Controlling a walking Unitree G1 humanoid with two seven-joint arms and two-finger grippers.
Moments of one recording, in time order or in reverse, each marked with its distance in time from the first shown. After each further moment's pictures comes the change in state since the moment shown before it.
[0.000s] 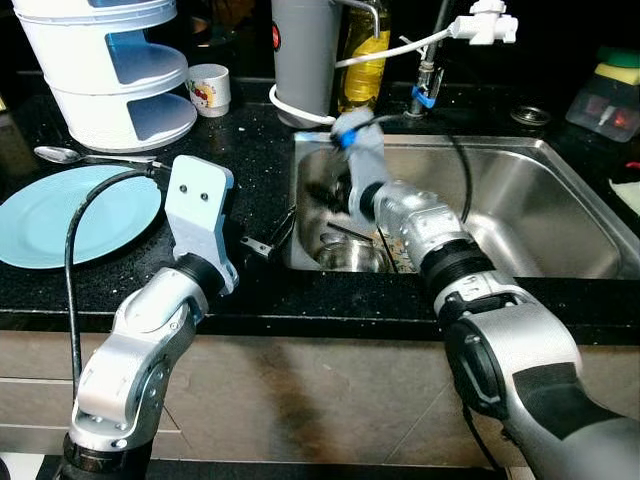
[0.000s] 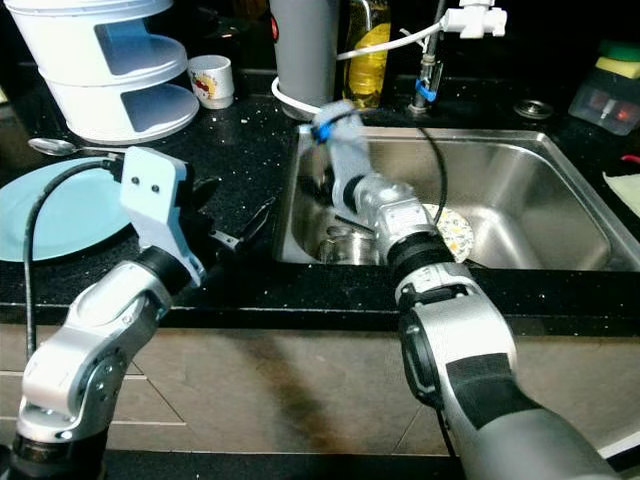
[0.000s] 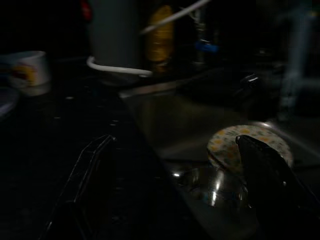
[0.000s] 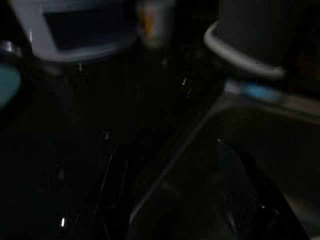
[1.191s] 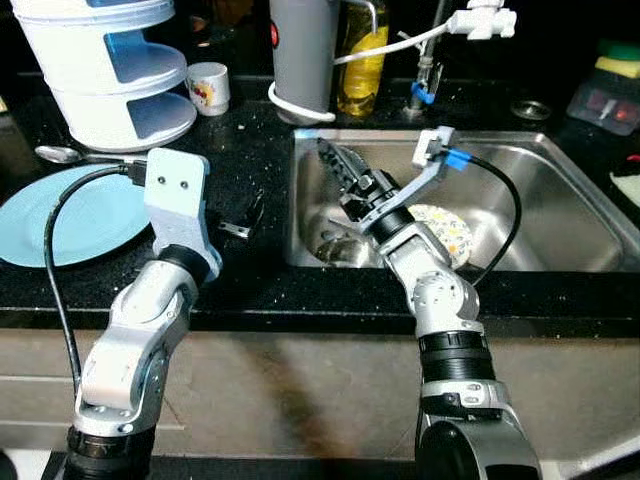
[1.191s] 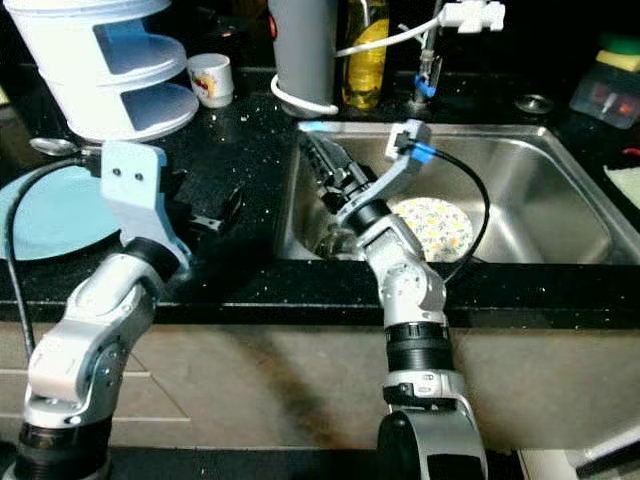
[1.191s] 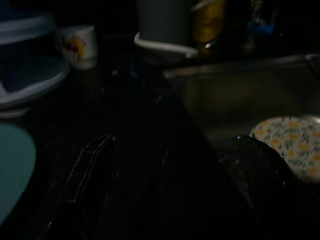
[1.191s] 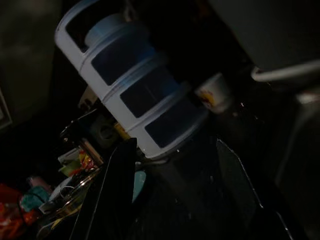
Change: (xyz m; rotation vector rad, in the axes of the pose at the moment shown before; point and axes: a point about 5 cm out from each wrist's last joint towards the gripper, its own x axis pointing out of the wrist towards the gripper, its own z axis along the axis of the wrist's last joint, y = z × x) left arm -0.001 0.019 -0.014 0.018 0.044 0.187; right arm -0.050 0.028 -0.027 0.642 -0.409 0.165
